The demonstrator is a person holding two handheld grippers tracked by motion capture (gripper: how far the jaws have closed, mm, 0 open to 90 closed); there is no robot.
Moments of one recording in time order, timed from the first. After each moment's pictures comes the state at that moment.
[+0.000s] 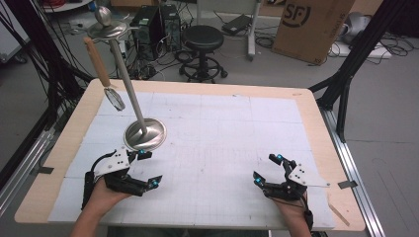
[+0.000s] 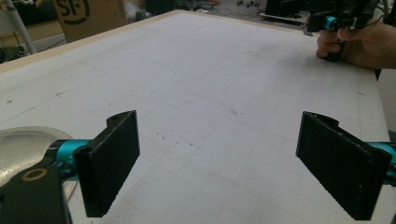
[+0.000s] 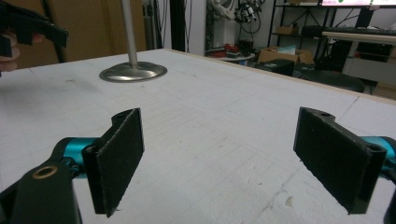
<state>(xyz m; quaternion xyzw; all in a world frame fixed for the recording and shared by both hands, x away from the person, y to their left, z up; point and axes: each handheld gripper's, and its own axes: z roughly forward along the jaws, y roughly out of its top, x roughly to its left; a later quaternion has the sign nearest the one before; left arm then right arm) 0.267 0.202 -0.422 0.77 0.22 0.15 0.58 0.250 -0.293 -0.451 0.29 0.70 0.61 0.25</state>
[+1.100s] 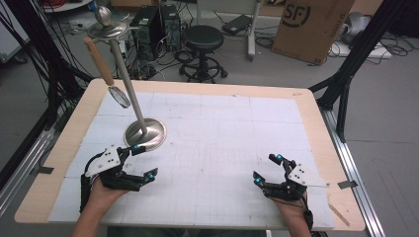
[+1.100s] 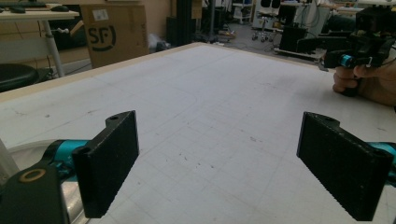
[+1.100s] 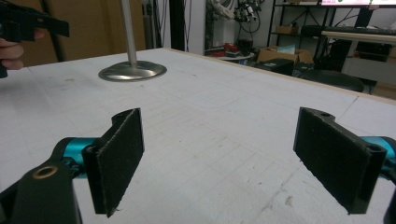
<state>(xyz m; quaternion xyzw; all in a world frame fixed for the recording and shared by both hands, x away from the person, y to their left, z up) 0.267 0.214 -0.421 0.72 0.24 0.18 0.62 0.250 -0.293 -0.451 0.29 0.70 0.60 0.26</state>
